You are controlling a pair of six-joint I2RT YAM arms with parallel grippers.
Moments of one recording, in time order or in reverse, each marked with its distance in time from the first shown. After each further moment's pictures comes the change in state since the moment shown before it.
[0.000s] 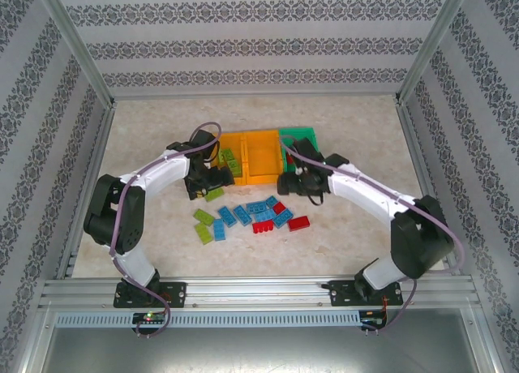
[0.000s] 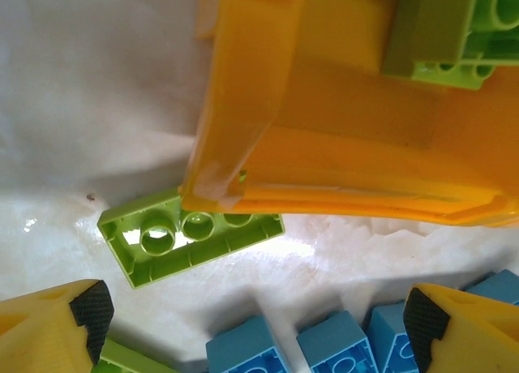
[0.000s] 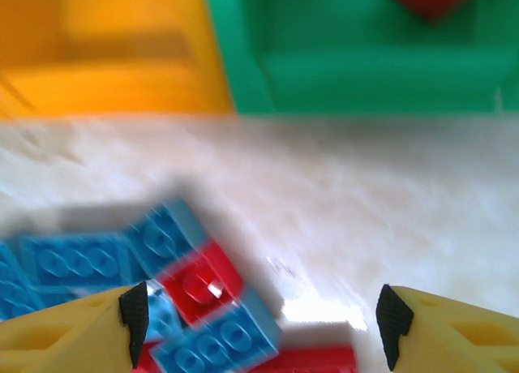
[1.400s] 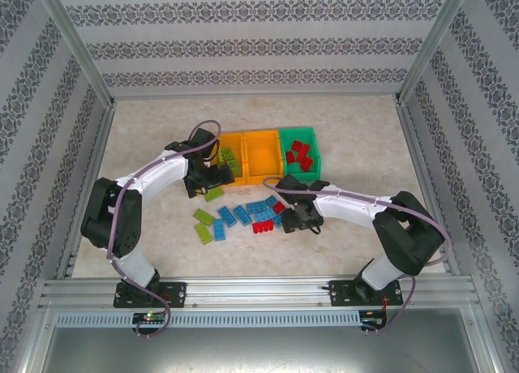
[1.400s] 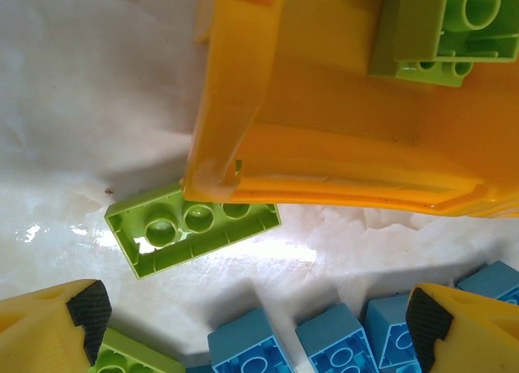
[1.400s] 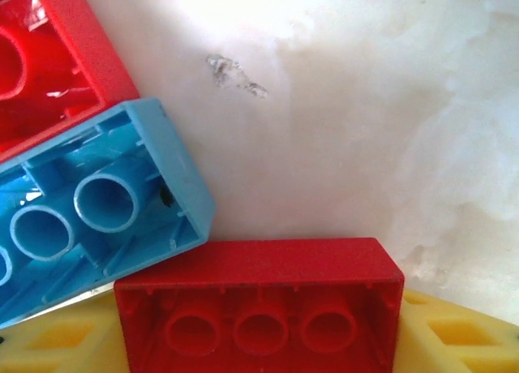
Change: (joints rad) left arm -0.006 -0.031 -0.014 0.000 -0.013 0.005; right arm 0.161 0.101 -0.124 0.005 0.079 -0.063
